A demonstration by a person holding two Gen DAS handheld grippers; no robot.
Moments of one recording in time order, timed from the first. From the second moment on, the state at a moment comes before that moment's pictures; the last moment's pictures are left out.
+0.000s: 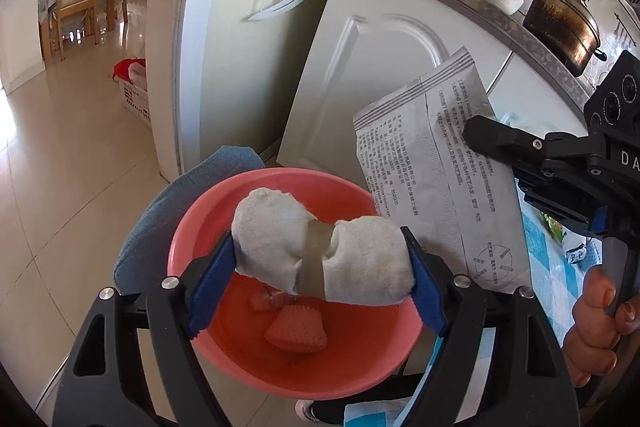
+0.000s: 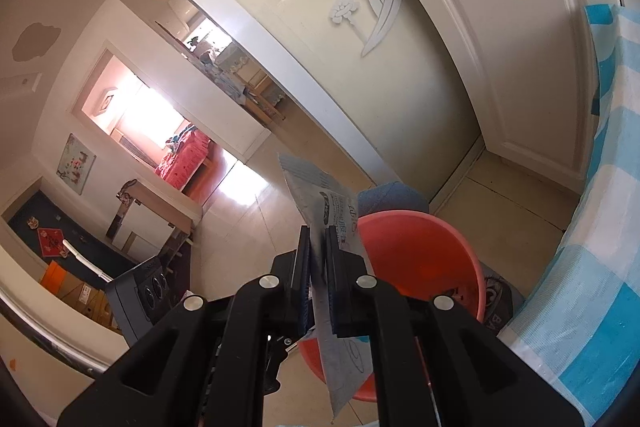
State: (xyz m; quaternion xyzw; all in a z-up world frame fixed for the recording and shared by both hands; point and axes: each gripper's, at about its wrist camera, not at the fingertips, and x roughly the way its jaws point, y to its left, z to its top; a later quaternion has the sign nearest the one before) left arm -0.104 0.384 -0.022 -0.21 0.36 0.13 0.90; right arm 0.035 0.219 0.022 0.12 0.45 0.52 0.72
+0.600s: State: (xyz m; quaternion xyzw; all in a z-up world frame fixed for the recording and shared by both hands) left arm -0.128 0.399 -0.012 -0.25 0.36 0.15 0.89; right arm 0.006 0.154 0.057 0.10 0.37 0.43 0.82
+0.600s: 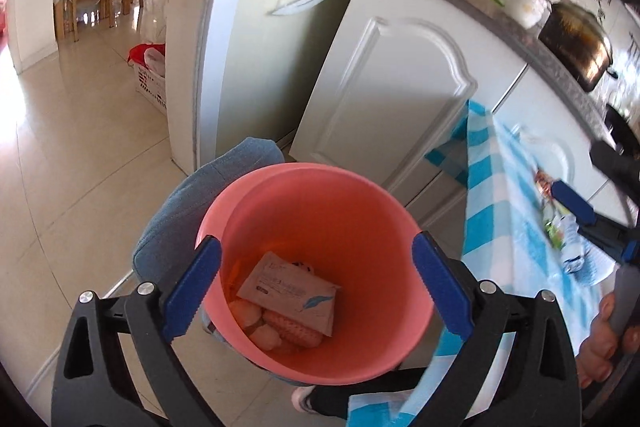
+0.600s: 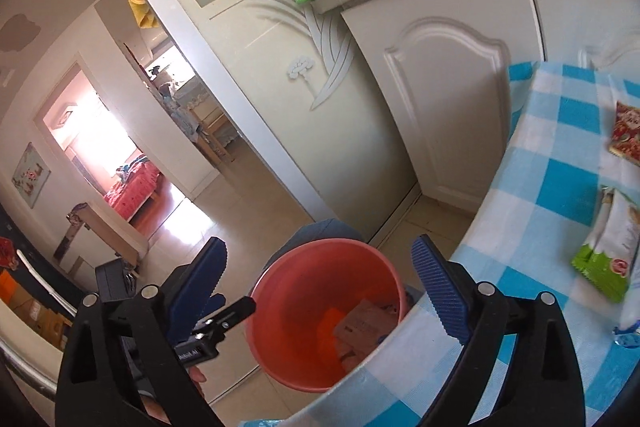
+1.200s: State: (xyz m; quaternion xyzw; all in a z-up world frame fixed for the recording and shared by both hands) left arm -0.155 0.350 0.028 -0.25 0.30 0.04 0.92; right arm -0.054 0.062 0.053 0.15 0.29 0.37 0.87
